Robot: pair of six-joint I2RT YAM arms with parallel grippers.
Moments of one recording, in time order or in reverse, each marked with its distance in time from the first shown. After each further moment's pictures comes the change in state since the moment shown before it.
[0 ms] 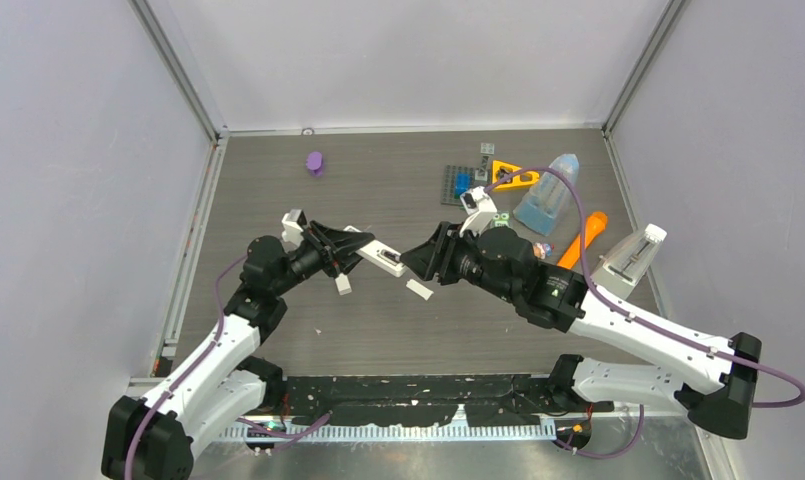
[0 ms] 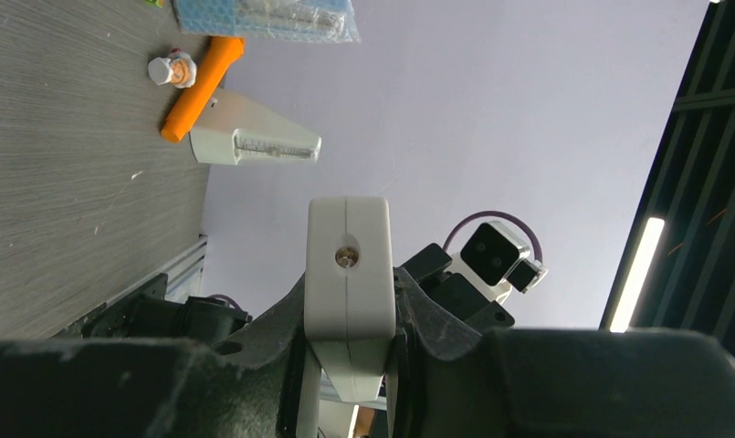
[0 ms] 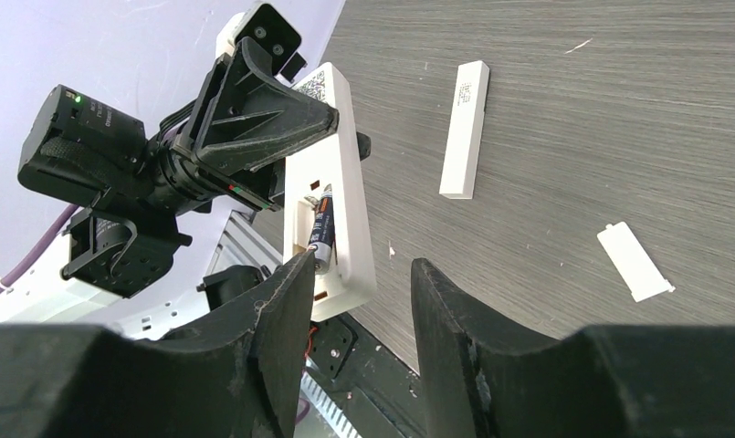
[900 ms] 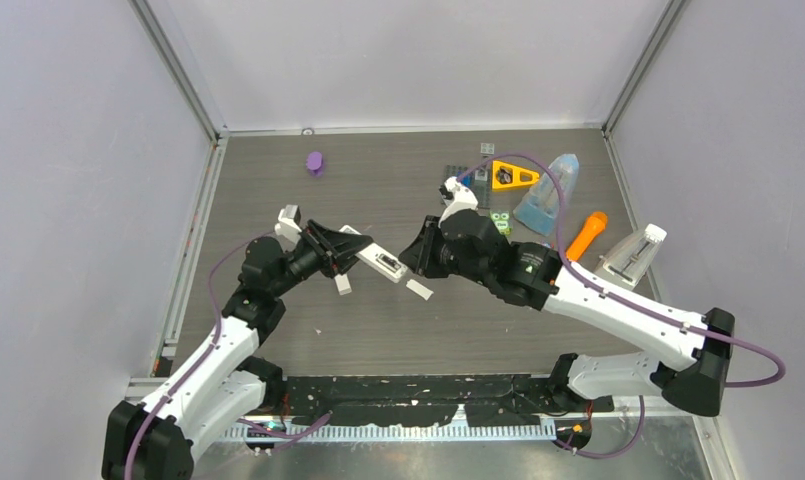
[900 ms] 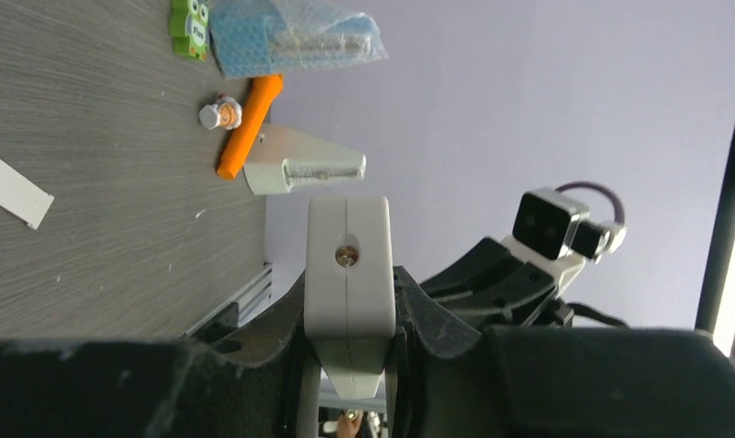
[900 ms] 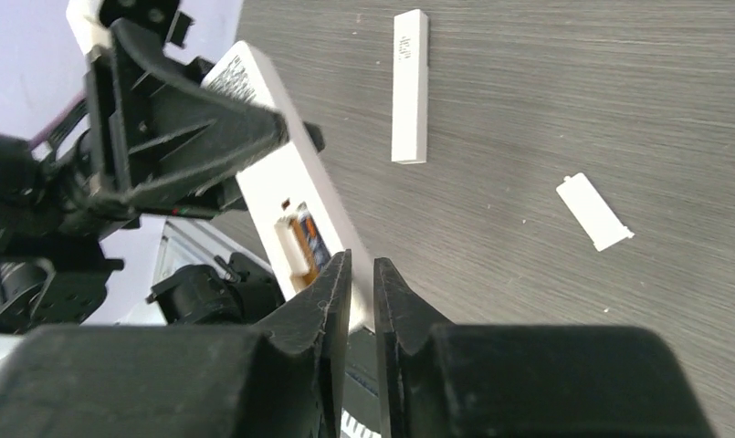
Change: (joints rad) left arm 0.011 -0.021 -0.007 -0.027 -0.044 0.172; right arm -0.005 0.171 0.185 -0.230 0.033 0.042
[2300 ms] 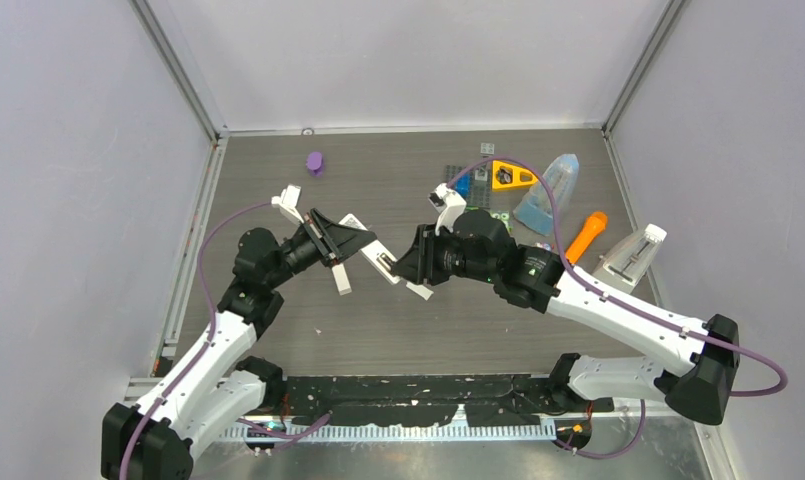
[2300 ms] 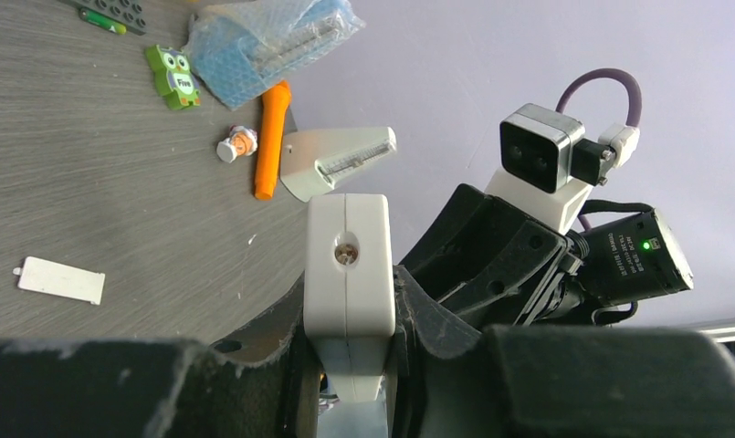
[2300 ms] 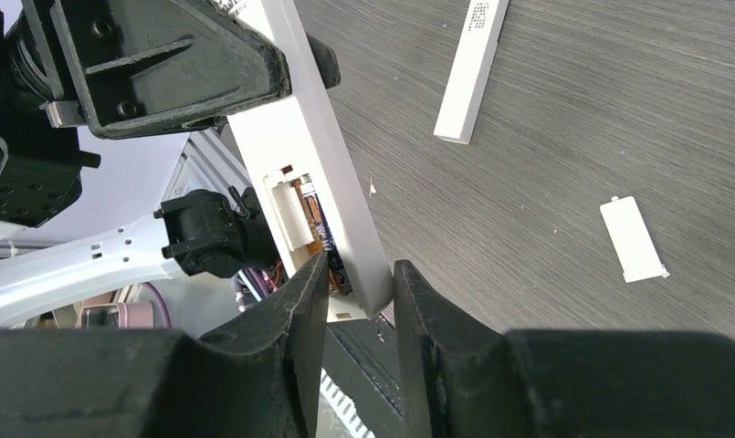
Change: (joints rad) left arm -0.010 0.008 0.103 0.008 0.085 0.376; right arm -0.060 -0.015 -0.084 0.131 -0.263 -0.170
